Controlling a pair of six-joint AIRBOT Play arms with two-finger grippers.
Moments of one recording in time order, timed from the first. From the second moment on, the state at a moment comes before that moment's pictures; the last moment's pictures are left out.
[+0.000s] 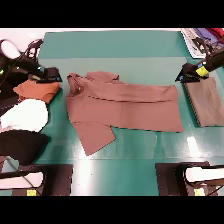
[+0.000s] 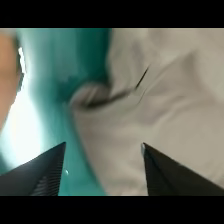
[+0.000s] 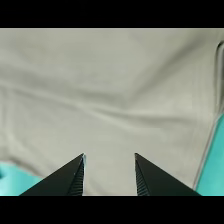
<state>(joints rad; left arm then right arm) 0.02 -1.38 1.44 1.30 -1.27 -1.52 -0.21 -1.48 1.63 -1.15 1.59 1.43</state>
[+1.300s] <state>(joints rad) -0.09 -1.12 0.68 0.94 -0.88 -1.46 -0.53 -1.08 0.99 -1.16 1.52 1.37</state>
